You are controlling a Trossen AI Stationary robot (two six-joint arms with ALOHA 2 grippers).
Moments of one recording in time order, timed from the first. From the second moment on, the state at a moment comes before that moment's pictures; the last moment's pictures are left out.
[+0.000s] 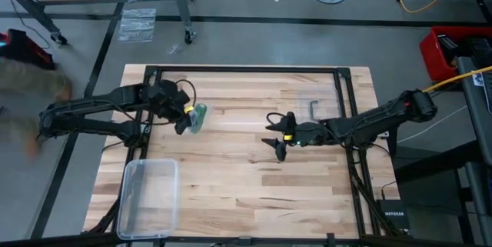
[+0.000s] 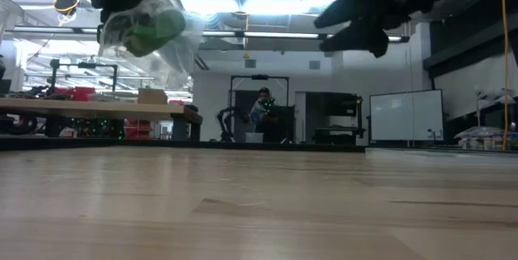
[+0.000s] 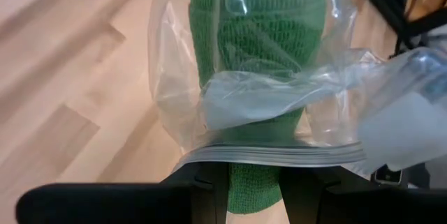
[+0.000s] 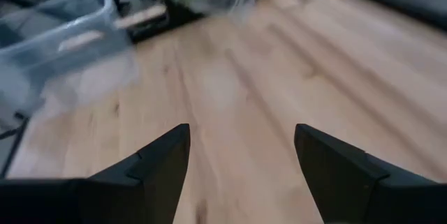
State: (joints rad) left arm 0.27 0.88 0.81 -0.73 0.23 -0.52; right arm 0.21 1.28 0.68 0.16 0.36 0.45
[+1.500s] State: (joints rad) left arm 0.02 1.33 0.81 -0.22 0.31 -0.52; right arm 0.05 1.57 0.80 0.56 0.03 0.22
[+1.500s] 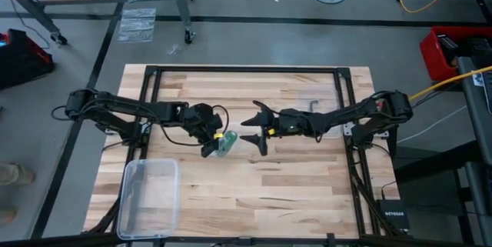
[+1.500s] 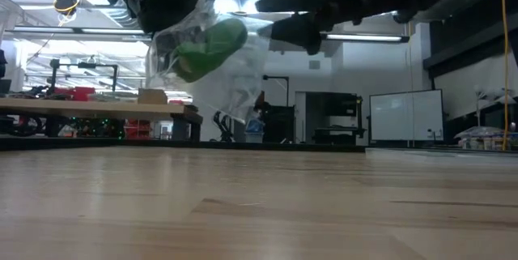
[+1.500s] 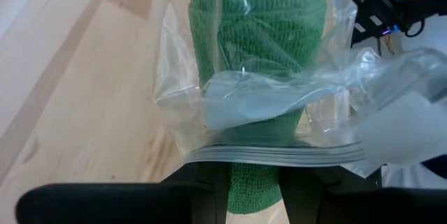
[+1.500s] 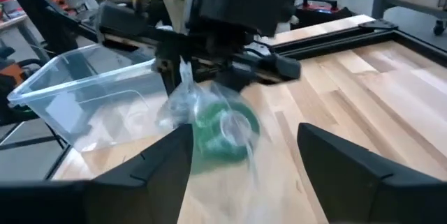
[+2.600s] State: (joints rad) left arm 0.02 1.34 0.81 -0.15 0.30 -0.49; right arm 0.04 1.68 1.02 0.35 -0.12 0.07
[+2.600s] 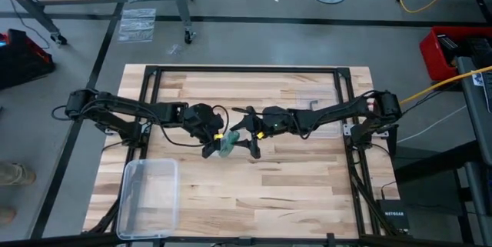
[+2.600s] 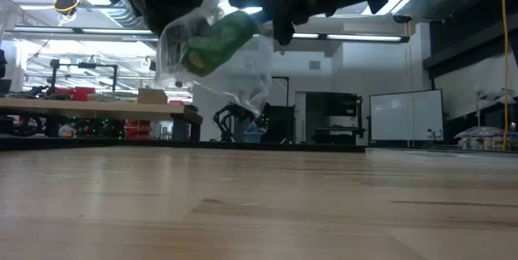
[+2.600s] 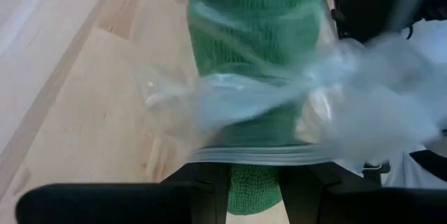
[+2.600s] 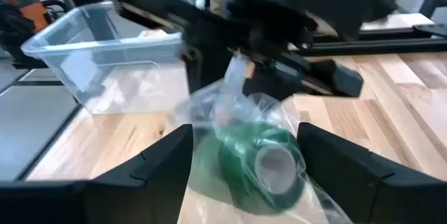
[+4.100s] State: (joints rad) left arm 0.01 1.33 0.81 -0.19 0.28 -0.46; right arm 0.05 1.71 1.17 0.18 -0.12 0.01
